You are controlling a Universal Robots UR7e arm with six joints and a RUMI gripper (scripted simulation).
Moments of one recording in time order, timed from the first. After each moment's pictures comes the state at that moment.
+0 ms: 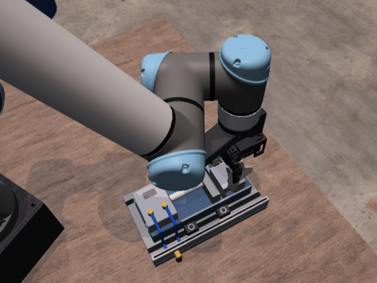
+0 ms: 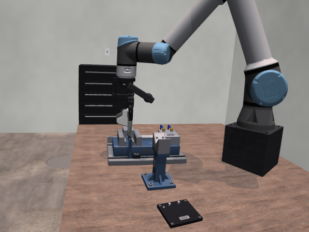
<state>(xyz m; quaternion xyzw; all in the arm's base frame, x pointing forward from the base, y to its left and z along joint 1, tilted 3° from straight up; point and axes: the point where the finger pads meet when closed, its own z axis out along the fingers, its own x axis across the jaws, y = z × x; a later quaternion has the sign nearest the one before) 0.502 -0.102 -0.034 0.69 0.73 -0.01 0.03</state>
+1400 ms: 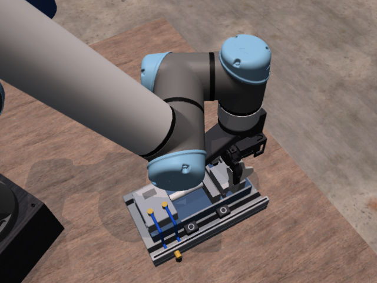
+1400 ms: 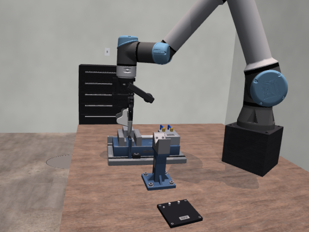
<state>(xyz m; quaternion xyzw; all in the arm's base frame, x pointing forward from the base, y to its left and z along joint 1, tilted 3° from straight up) 0.502 -0.102 -0.034 0.69 0.73 -0.01 0.03</state>
